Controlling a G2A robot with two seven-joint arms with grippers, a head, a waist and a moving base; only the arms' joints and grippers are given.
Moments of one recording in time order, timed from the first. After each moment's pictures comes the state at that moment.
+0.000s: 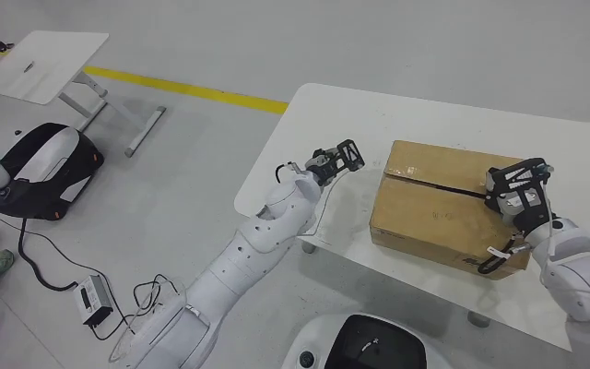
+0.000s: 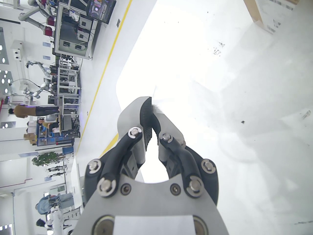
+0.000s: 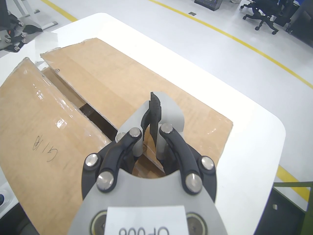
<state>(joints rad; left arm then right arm) 0.82 -1.27 -1.08 -1.35 1.93 -0.18 -0.40 -0.96 -1.06 1.27 -1.69 -1.18 -0.26 0.49</state>
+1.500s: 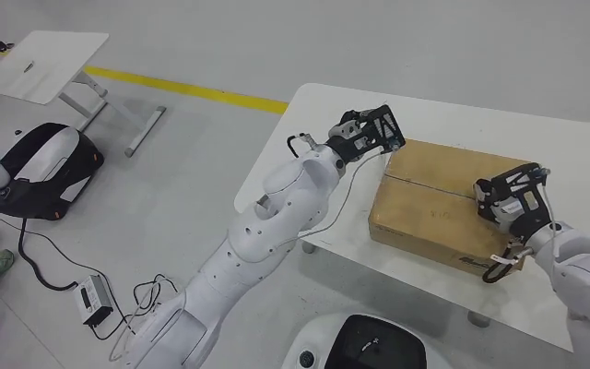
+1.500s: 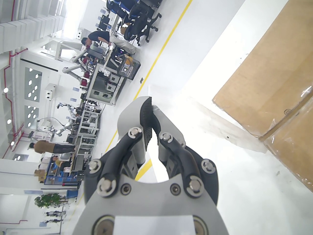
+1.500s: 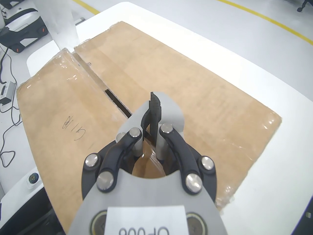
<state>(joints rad) 0.78 -1.29 -1.10 -1.69 1.93 -0.27 -0.39 -0.95 -1.07 1.29 -1.62 -0.99 -0.38 0.58</state>
